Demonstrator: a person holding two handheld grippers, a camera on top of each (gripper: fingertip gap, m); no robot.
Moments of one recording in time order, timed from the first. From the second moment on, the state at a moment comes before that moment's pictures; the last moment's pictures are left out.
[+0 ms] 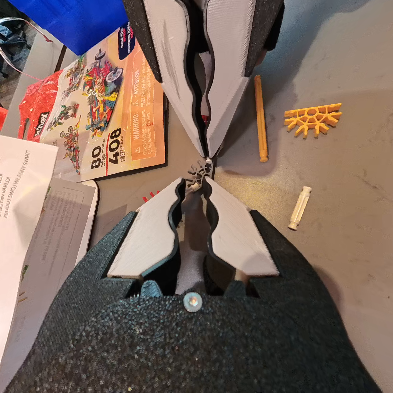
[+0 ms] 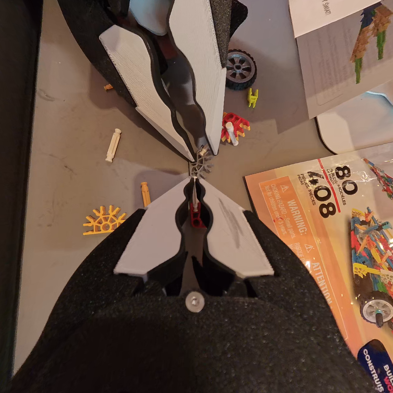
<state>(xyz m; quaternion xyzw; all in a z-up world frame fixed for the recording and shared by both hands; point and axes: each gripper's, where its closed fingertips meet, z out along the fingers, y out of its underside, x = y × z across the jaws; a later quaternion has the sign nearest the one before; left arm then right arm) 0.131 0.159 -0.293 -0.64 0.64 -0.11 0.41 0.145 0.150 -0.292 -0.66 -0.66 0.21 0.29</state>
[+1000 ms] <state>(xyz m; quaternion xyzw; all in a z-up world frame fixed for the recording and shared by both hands) 0.137 0.158 -0.286 -0.64 0.64 -0.11 0.41 0.144 0.155 -0.266 -0.66 -0.62 0.27 0.33</state>
